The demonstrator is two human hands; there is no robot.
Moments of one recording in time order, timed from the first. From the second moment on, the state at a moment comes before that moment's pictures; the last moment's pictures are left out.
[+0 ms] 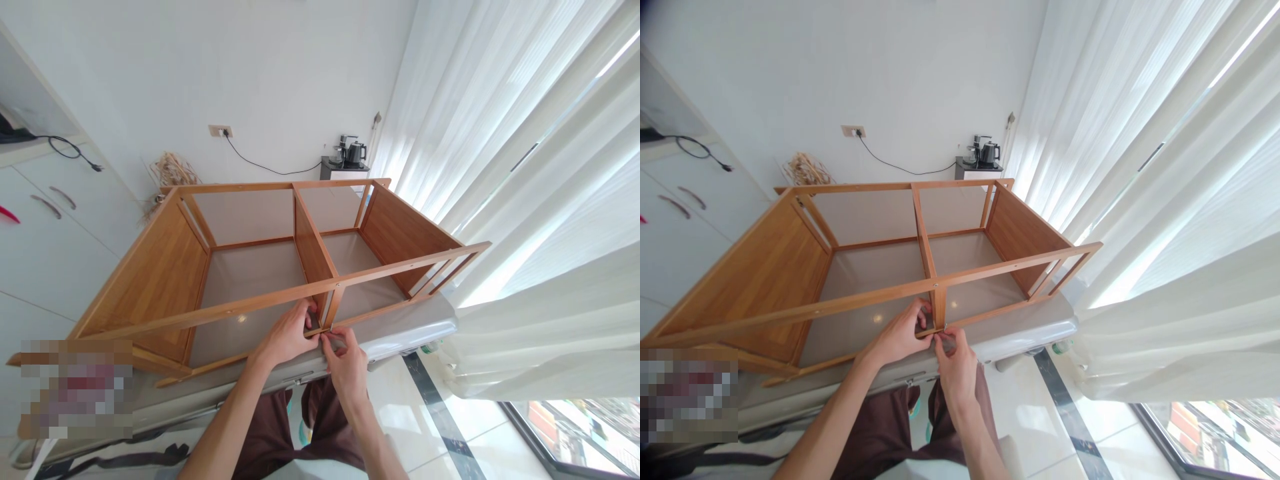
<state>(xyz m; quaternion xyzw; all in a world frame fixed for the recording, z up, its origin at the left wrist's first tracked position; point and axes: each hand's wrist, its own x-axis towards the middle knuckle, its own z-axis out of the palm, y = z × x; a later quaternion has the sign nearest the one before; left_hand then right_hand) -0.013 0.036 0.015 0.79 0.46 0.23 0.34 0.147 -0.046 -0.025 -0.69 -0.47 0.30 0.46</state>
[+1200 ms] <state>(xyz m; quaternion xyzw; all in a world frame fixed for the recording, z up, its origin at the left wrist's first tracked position) -0.010 0.033 0.014 0.79 0.49 0.20 0.31 0.180 -0.058 -0.022 -0.60 -0.61 0.25 0.44</state>
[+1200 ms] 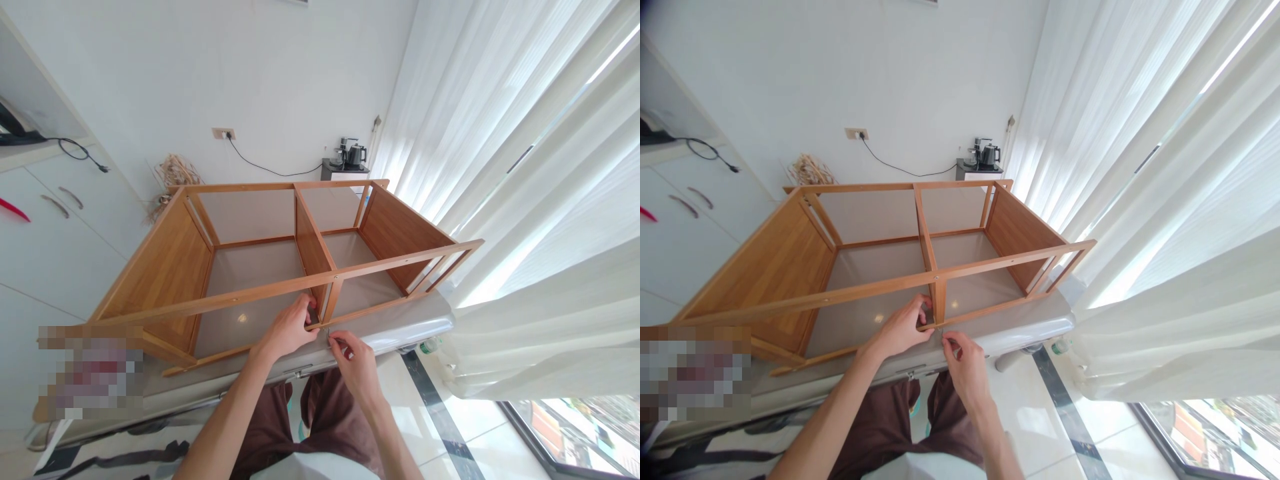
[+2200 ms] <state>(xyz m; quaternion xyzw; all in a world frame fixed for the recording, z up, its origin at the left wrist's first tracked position) -0.010 0.032 0.007 0.78 0.47 0.24 0.34 0.194 -0.045 -0.013 -0.50 -0.73 0.24 0.40</state>
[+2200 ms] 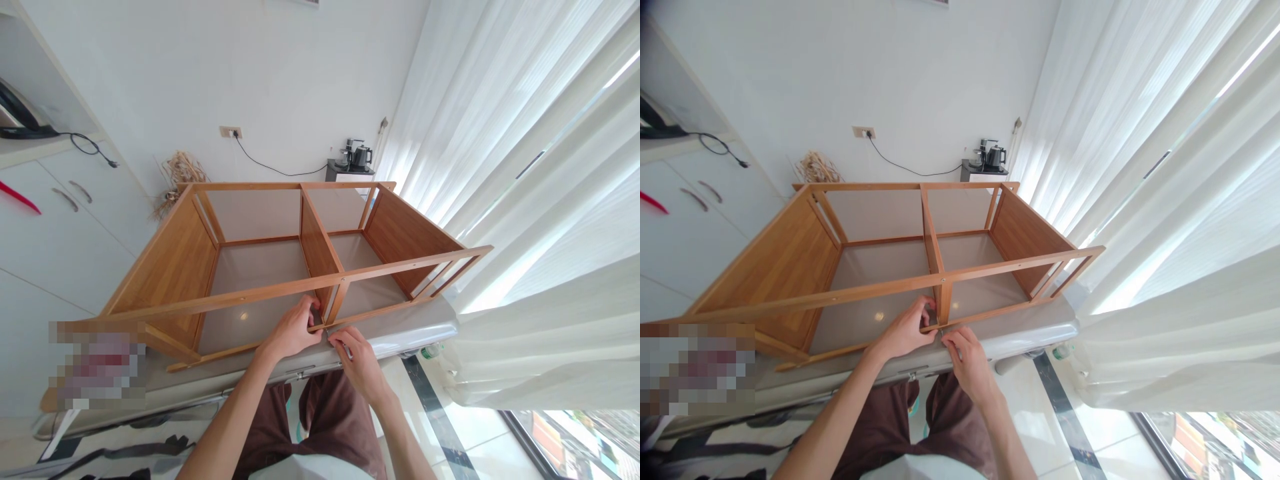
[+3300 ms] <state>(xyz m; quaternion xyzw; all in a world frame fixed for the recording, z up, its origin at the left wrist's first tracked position) -0.010 0.031 0.009 0.78 0.47 0.23 0.33 0.202 -0.043 -0.020 -0.52 -0.78 0.07 0.34</state>
